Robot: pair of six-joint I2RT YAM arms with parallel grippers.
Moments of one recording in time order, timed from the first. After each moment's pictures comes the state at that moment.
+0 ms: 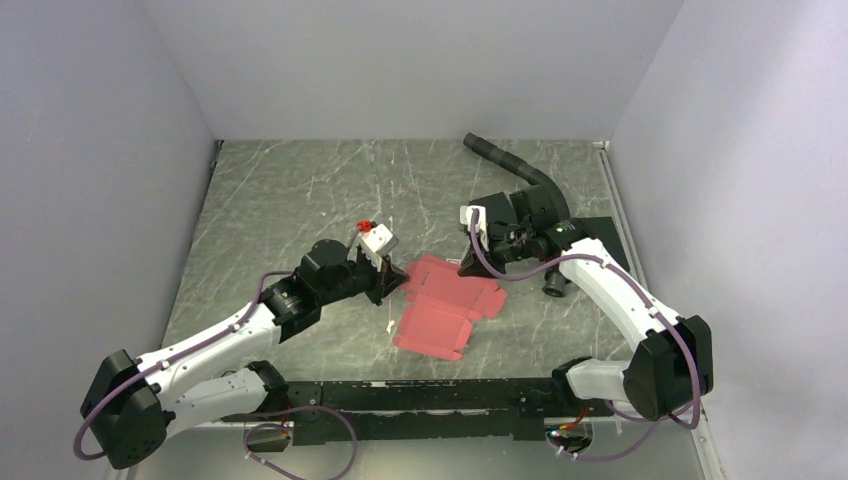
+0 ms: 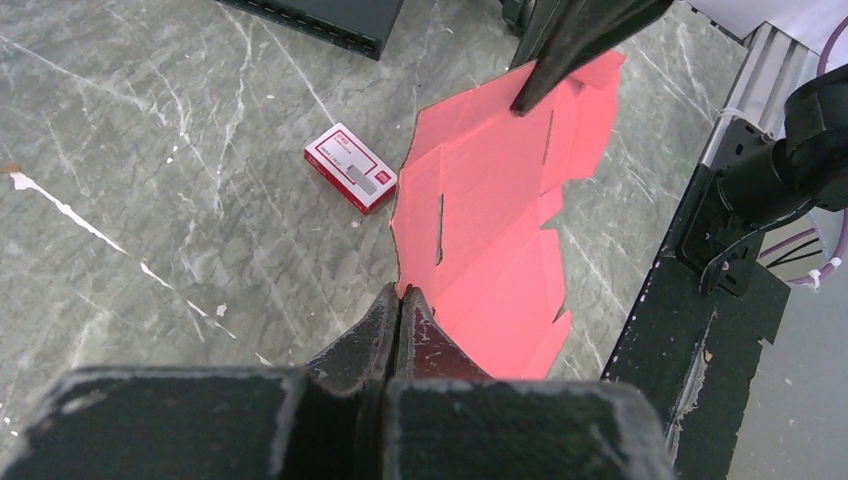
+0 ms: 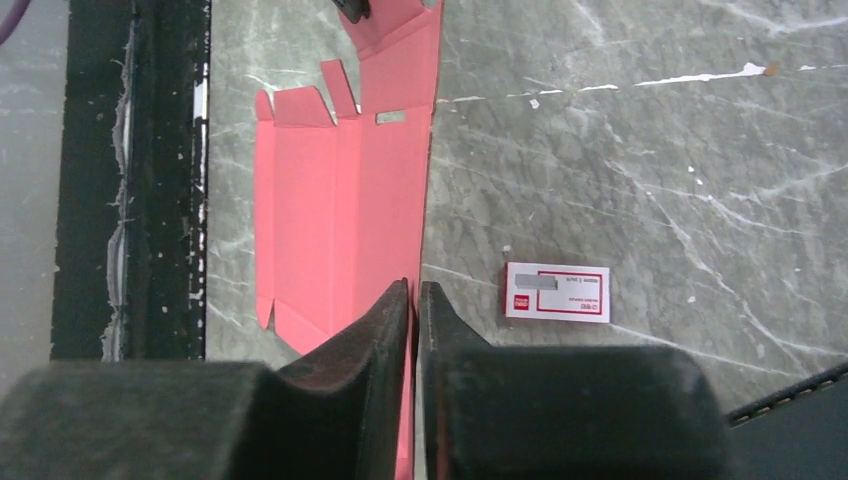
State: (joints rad) left arm -0.79 1.00 0.61 0.08 0.24 -0.15; right arm 0.40 1.27 1.00 -0.67 -0.90 -0.76
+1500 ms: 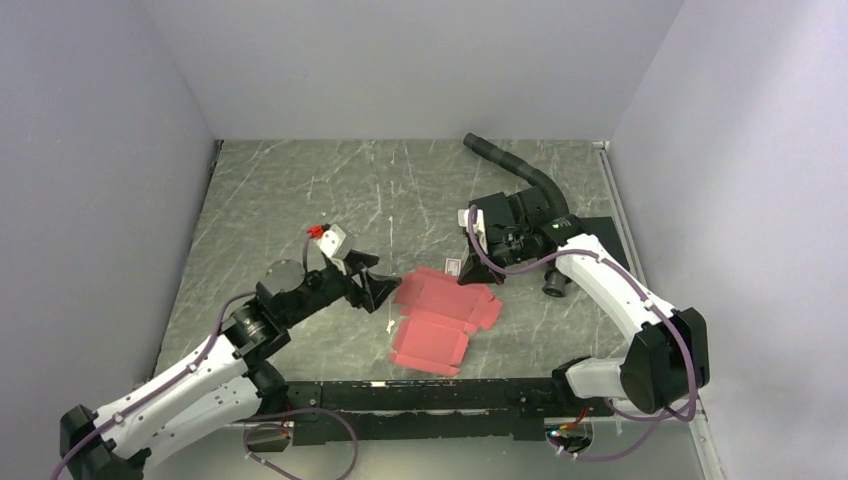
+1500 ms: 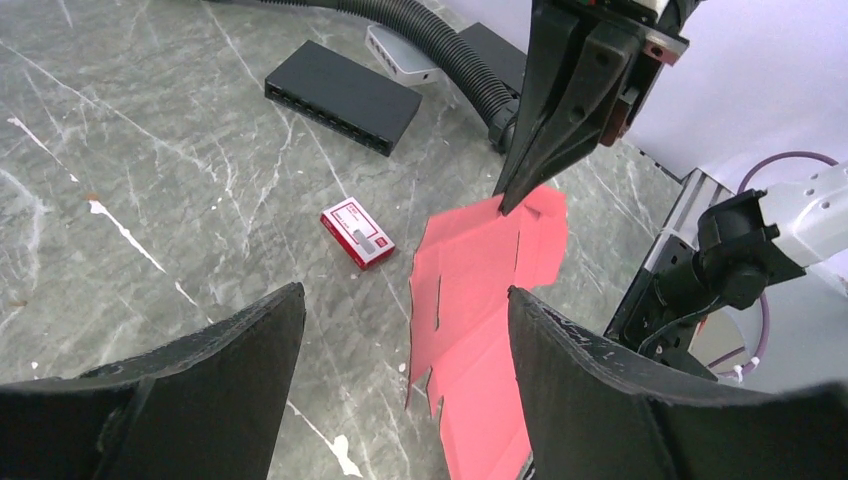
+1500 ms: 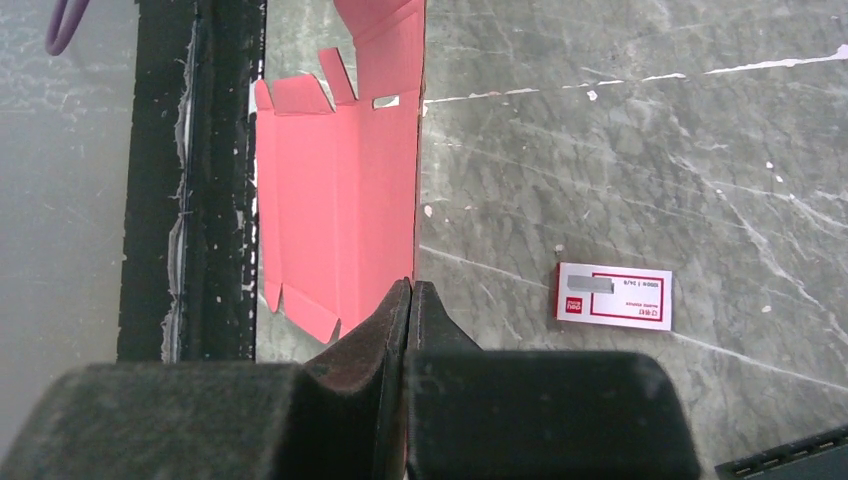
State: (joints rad) left arm -0.79 0.66 0.52 0.06 0.12 -0.29; right arm 0.40 1.30 1.02 -0.76 -0.95 -0.78
